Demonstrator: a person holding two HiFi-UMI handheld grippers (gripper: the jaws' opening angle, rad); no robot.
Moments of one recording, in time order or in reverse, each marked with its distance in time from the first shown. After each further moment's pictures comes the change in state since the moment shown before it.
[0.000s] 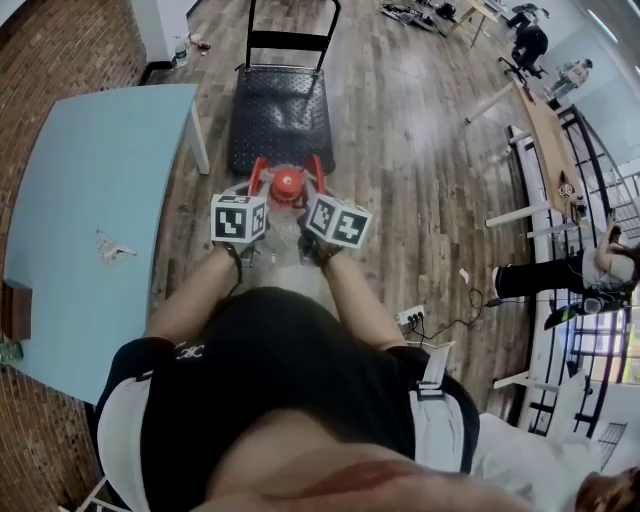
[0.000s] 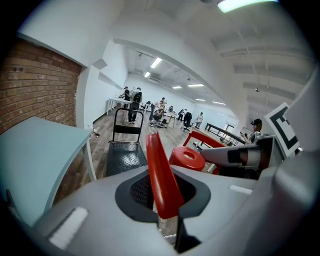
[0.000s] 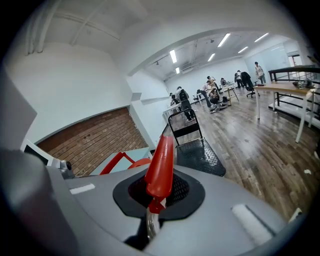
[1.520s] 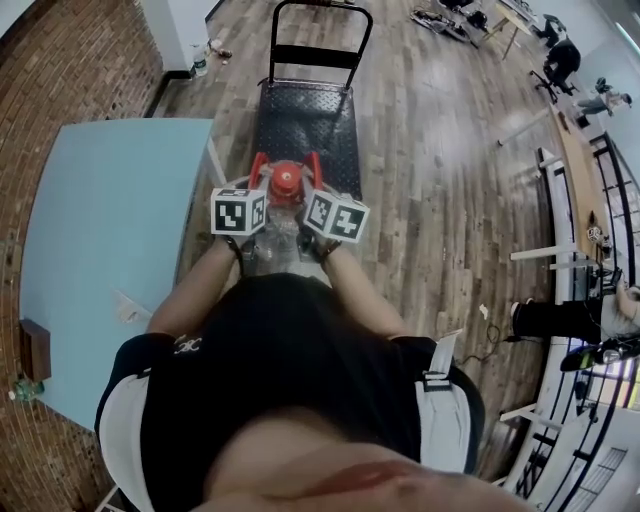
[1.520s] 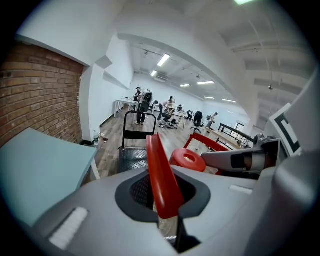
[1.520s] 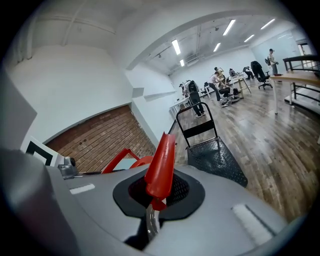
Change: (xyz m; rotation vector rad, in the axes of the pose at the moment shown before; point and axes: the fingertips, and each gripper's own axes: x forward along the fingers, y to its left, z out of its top) left arm 0.119 0.133 0.114 -0.007 0.011 0.090; right arm 0.194 0.023 0.087 0.012 0.050 0.098
